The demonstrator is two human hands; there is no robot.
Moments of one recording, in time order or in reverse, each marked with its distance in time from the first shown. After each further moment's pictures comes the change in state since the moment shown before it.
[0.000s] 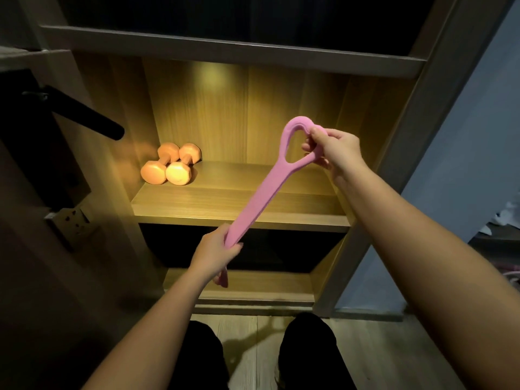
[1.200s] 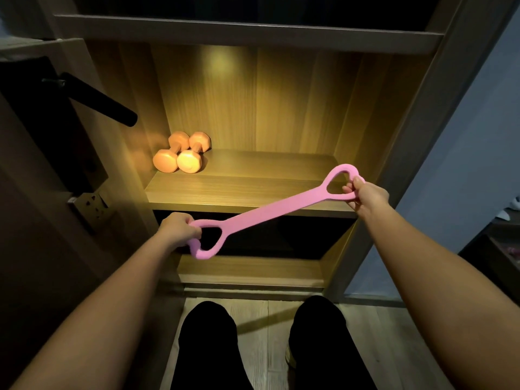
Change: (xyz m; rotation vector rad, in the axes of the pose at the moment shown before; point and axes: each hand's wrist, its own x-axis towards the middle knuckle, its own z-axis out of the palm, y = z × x) left_hand 0.015 -0.052 -0.079 0.107 -0.102 -0.416; right_hand 0.003 0.108 -0.065 0.139 0.306 0.504
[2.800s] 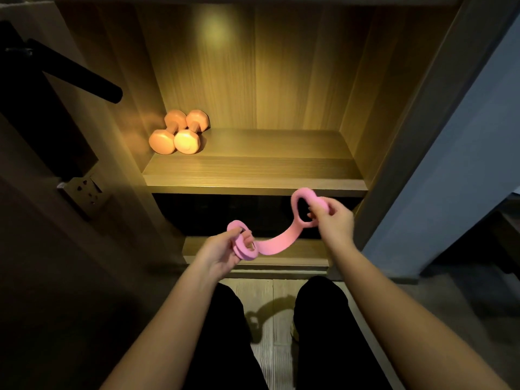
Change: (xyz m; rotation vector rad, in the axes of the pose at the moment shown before) left_hand -0.075 0.038 0.084 -1.356 -0.278 -0.465; right_hand -0.048 0.119 0.012 -0.353 -0.152 -0.421
